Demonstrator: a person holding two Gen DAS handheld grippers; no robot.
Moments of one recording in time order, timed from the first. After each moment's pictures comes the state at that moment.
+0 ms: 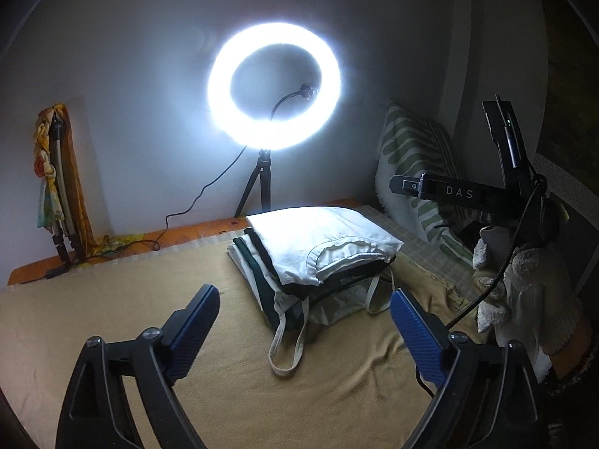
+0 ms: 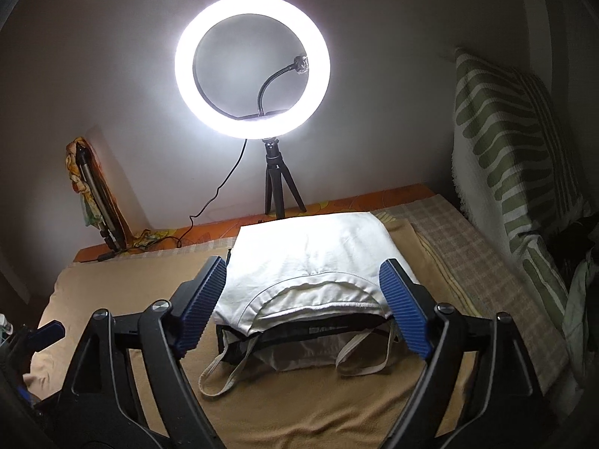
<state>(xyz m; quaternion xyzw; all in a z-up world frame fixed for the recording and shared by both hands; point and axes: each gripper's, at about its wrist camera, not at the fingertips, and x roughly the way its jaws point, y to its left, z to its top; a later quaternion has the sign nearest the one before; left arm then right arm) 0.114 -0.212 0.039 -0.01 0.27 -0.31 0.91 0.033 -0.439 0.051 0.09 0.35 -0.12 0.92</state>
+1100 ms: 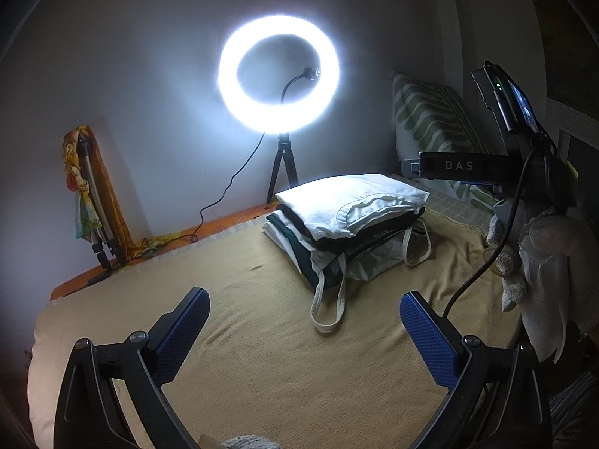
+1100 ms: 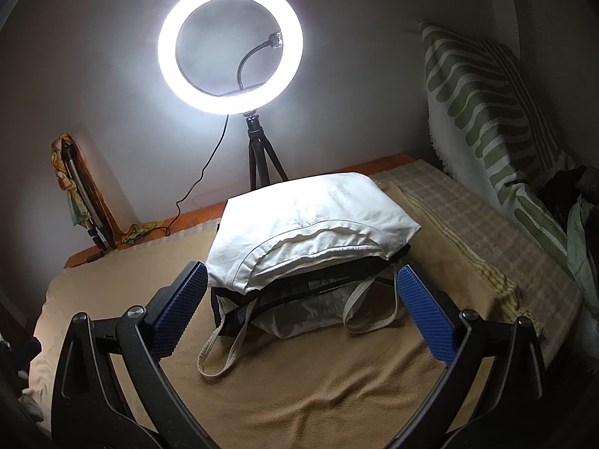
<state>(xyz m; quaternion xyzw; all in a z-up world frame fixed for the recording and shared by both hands) 0.073 -0.206 -0.001 0.08 0.26 -0.25 0.93 -0.002 -0.421 0.004 0.11 0.35 -0.17 0.91</state>
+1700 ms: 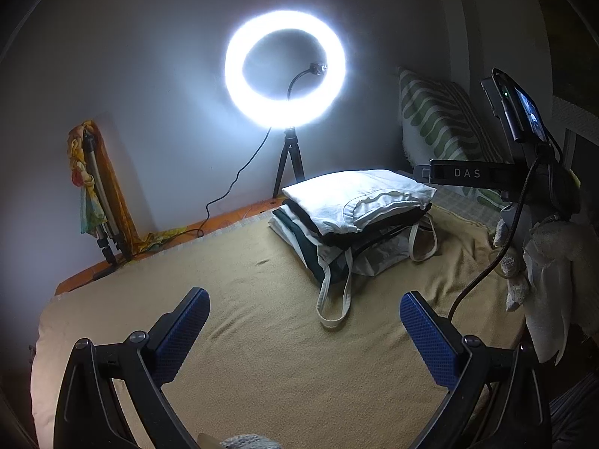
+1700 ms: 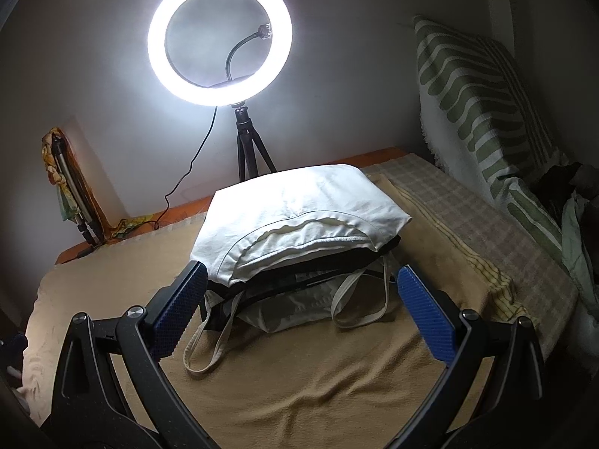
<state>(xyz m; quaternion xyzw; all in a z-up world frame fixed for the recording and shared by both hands) 0.074 -0.205 -0.003 0.09 0.26 -0.24 0.93 -0.005 -0.430 -0.005 0.11 0.36 -0.18 0.91</state>
